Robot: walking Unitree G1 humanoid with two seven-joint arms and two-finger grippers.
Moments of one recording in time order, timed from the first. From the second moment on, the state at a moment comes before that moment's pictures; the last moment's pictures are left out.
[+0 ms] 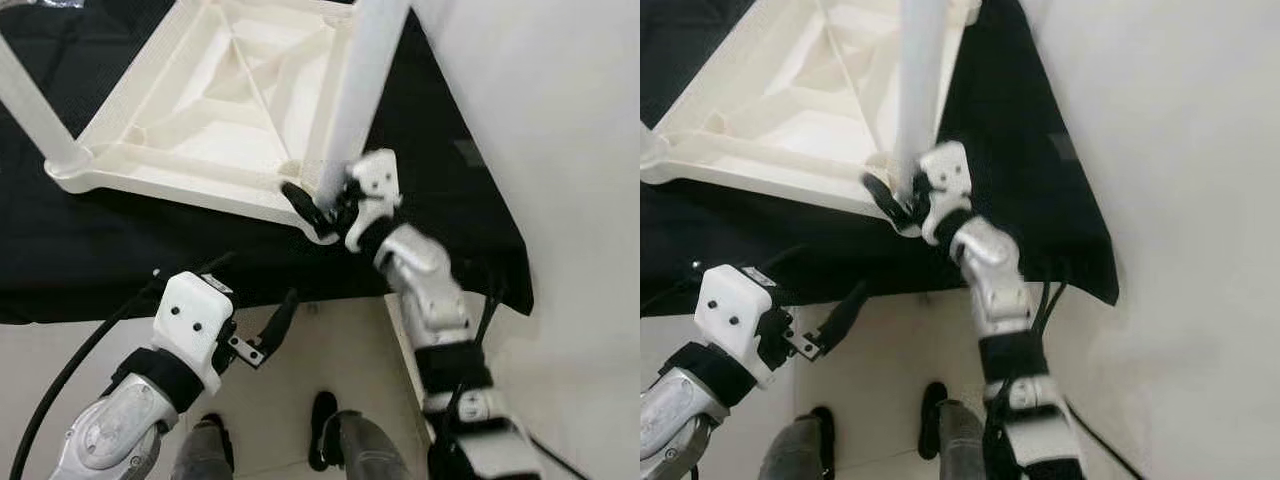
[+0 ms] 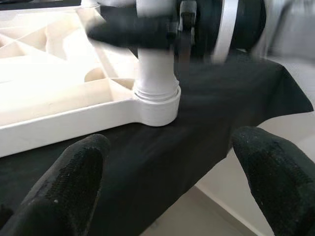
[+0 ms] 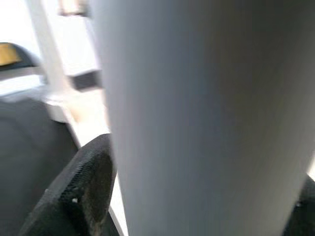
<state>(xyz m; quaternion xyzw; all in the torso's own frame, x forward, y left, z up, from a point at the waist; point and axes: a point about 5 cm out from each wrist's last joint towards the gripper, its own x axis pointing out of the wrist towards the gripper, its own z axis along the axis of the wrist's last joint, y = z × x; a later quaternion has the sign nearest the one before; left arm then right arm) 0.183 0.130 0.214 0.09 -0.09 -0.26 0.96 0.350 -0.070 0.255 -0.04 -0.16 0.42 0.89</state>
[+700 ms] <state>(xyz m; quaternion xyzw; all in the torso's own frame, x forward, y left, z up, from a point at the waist) 0.179 0.128 0.212 0.09 -0.09 -0.26 0.96 0.367 -0.071 0.300 -0.15 -0.12 0.70 0.69</state>
